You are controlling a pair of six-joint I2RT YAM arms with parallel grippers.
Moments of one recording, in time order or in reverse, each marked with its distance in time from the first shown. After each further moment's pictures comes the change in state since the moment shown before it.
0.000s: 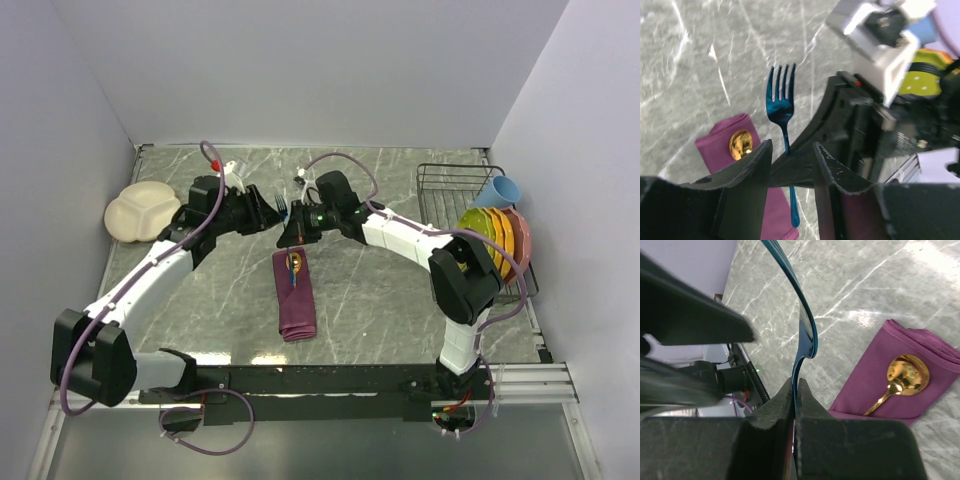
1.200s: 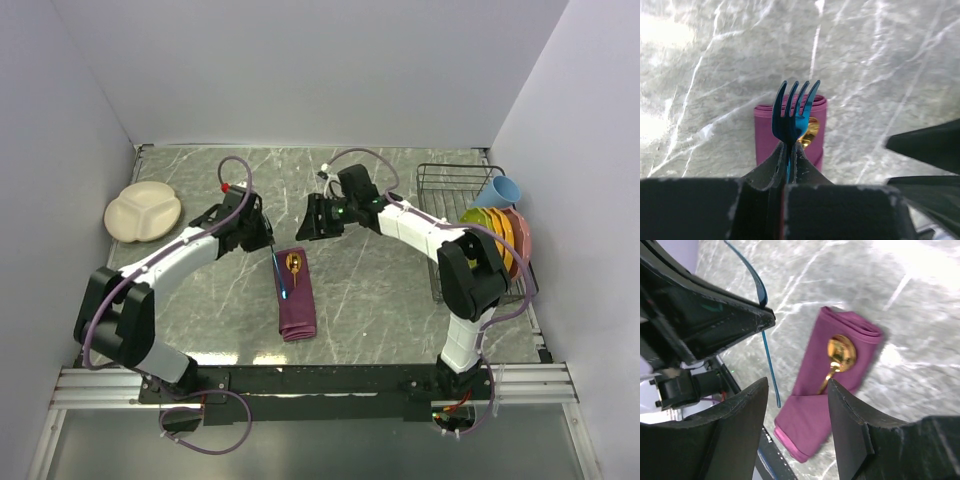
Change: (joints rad) left arm -0.094 0.217 0.056 -0.222 -0.352 -0.149; right arm -0.119 -0.013 -0.010 -0.124 0.012 -0.097
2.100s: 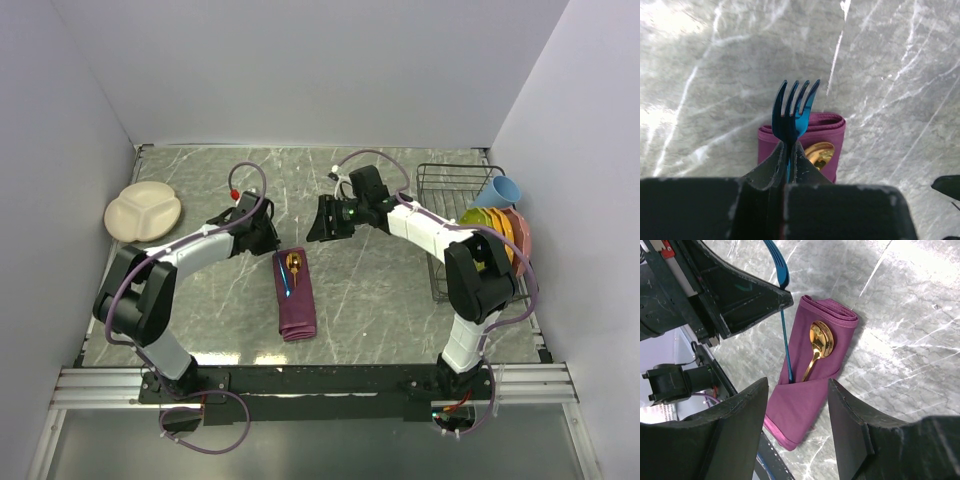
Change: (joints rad) left arm -0.029 0.153 -0.003 0.090 -0.068 -0.037; right arm -0.065 -0.035 -0.051 -0.032 -0.018 -0.054
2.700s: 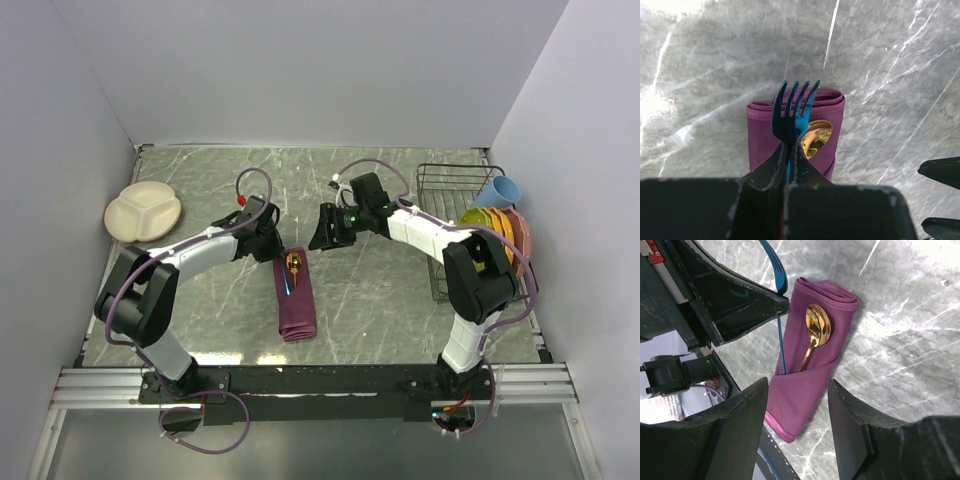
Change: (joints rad) left arm -0.043 0.000 -0.004 -0.048 0.034 -0.017; right arm -0.002 -0.003 -0.055 0.008 -0.027 0.000
